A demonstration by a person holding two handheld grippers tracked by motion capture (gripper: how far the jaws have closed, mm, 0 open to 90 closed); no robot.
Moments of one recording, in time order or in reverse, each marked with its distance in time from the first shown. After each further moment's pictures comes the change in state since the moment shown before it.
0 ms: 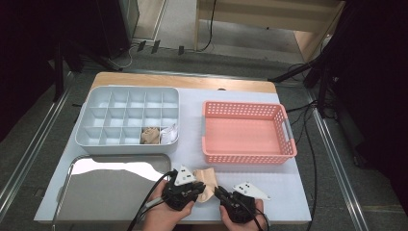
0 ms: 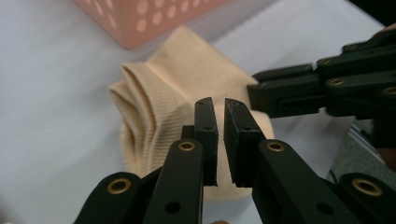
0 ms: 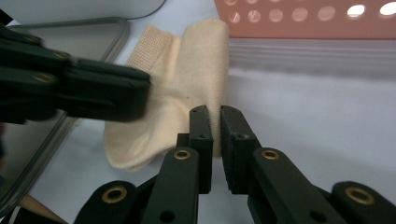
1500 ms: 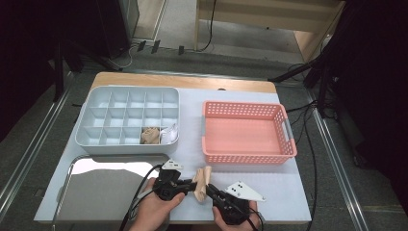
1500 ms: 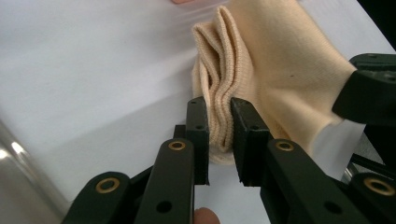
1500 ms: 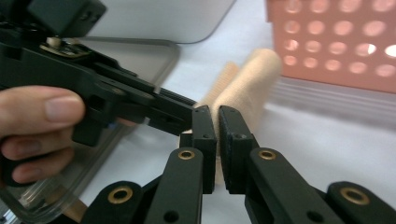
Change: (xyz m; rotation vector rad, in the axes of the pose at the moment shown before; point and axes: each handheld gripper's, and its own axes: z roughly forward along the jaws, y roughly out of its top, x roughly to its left) left arm 0.042 -0.008 -0.002 0.057 -0.105 -0.203; right arm 0.027 0.011 -0.004 -0.060 0.091 -0.099
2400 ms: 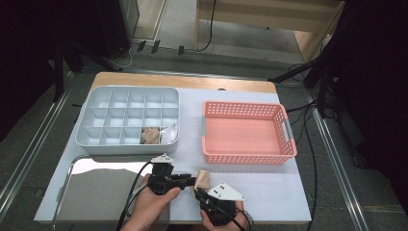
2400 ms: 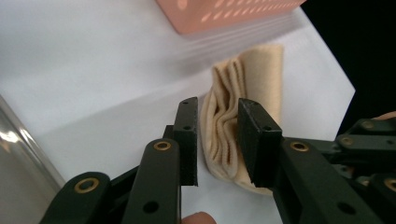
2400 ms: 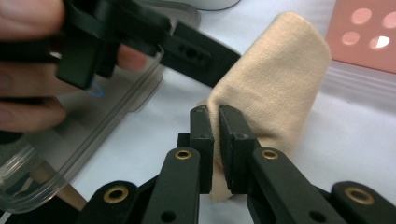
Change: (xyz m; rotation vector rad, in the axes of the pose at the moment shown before) left arm 0.018 0.008 -0.017 -0.082 -0.106 -0.099; right arm 0.017 -0.011 0.027 0.088 -0.004 -0.096
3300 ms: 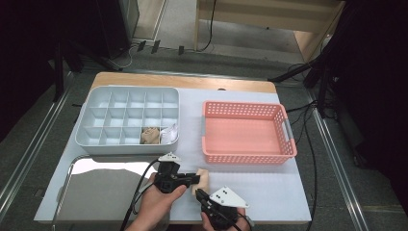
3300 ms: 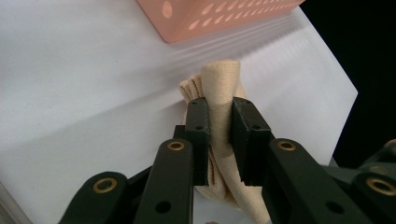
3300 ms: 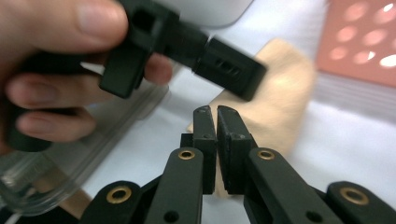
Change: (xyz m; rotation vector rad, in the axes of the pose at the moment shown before) left arm -0.008 0.006 0.016 0.028 0.021 0.015; right arm 0.007 -0.005 -0.005 -0.058 -0.018 -0.011
